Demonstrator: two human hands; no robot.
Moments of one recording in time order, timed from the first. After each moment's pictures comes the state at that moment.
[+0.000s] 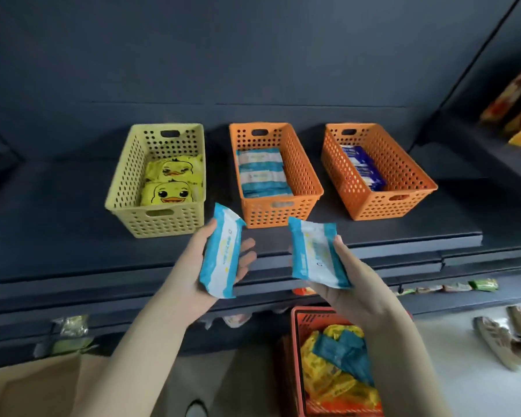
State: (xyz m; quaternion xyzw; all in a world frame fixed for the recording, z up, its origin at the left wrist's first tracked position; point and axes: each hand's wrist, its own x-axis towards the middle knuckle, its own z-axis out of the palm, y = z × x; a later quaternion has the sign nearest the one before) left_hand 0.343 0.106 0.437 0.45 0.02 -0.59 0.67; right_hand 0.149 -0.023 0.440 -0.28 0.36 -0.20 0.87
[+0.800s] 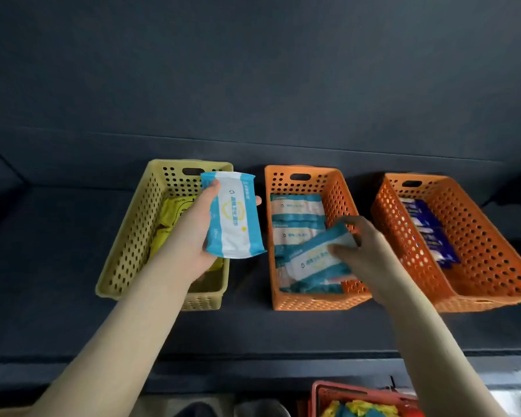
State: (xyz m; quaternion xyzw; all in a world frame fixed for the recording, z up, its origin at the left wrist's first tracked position) left_hand 0.506 -0.024 0.457 0.50 -0.04 -0.49 0.72; right_hand 0.311 -0.187 0.432 -0.71 0.44 -0.16 0.53
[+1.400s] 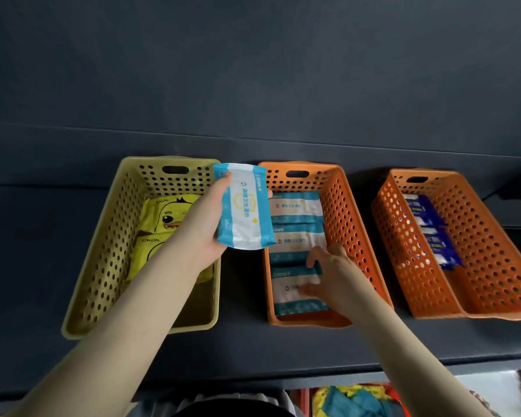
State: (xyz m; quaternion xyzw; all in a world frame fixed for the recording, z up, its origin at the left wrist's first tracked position) left_hand 0.532 -0.083 0.449 0.53 0.01 -0.50 0.68; right_hand 0.341 -0.184 0.404 -0.87 0.41 0.14 0.21
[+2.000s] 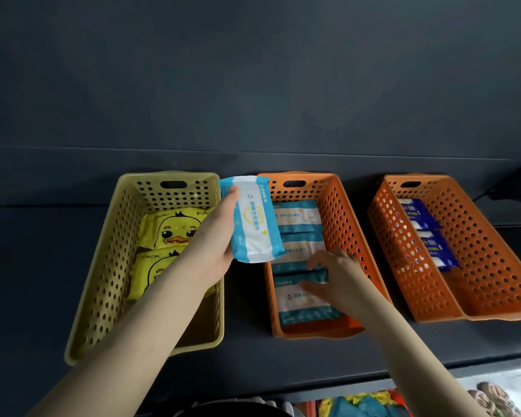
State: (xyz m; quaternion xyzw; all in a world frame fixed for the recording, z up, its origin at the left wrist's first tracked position) left_hand 0.529 -0.091 0.448 0.53 -0.04 -0.51 0.68; right_hand 0.343 -0.194 0.408 -0.87 0.41 0.08 0.26
